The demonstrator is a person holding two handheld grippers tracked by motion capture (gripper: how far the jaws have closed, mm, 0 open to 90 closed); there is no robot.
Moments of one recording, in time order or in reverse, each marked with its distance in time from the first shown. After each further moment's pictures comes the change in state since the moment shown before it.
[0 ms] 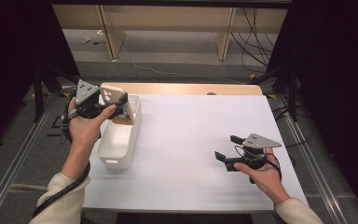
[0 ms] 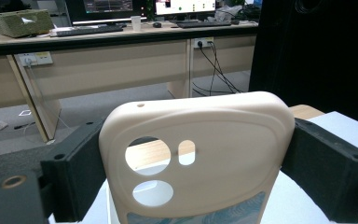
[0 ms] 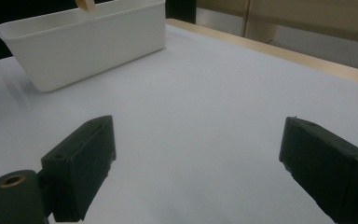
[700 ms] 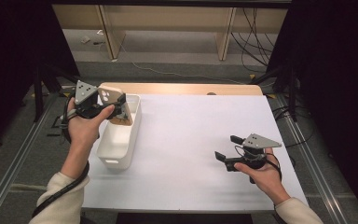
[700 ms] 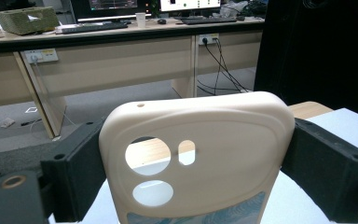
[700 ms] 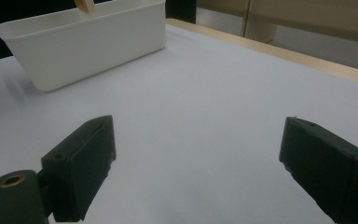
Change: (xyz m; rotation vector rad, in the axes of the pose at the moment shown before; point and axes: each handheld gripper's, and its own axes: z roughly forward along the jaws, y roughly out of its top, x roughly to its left) left arm 0.006 -0.004 0.002 0.013 0.020 0.006; right arm 0.000 0.000 0.000 0.000 -0.001 -0.002
